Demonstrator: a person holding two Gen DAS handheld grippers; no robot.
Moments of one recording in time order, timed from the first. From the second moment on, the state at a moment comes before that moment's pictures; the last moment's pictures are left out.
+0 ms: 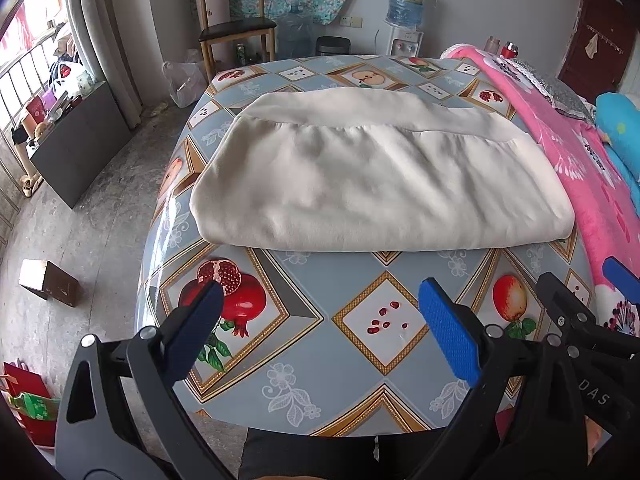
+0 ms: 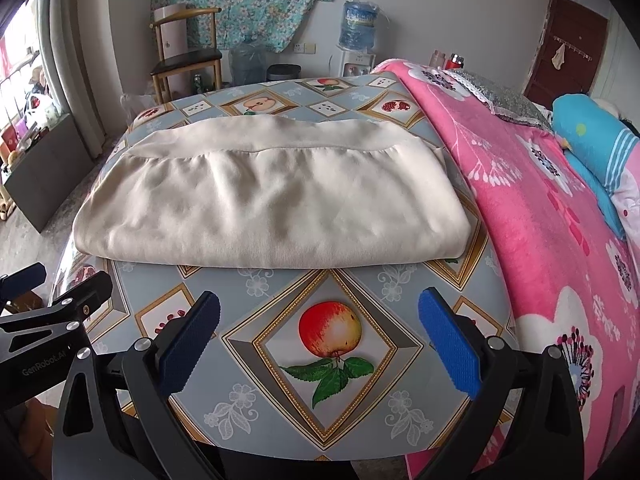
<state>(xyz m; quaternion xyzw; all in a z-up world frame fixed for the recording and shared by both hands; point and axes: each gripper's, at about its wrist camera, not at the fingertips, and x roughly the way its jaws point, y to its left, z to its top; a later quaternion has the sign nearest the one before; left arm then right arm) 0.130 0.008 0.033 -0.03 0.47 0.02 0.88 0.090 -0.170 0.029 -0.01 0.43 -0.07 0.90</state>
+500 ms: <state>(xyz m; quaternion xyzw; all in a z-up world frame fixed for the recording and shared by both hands) 0.130 0.008 0.033 -0.03 0.47 0.02 0.88 0.089 -0.171 0.033 -0.02 0.42 -0.07 0.90</state>
